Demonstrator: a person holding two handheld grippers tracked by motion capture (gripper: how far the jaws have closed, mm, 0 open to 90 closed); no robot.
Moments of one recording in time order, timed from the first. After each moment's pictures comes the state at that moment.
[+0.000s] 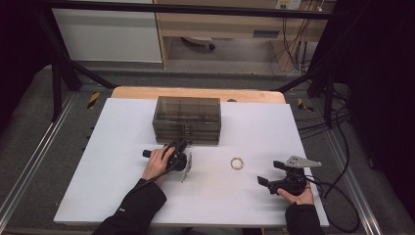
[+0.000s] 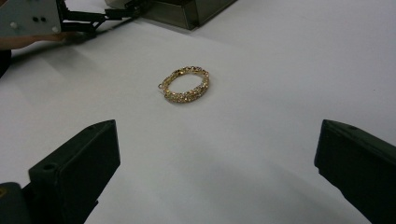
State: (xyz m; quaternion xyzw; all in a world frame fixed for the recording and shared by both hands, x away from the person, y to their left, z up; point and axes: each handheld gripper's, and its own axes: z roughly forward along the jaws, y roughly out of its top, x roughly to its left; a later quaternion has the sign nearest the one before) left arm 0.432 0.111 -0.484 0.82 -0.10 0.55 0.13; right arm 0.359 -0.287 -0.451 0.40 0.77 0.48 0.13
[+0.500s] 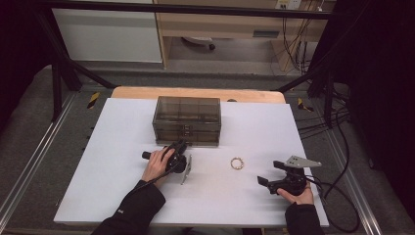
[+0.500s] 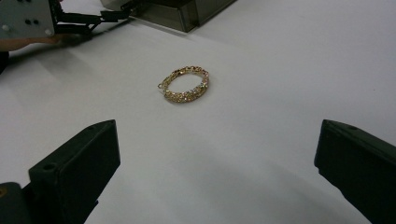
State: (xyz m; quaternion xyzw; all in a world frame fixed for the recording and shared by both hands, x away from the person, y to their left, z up) left arm 0.425 0.112 -0.484 0.82 -0.10 0.55 0.13; right arm 0.359 -0.287 -0.451 0.40 0.77 0.48 0.13
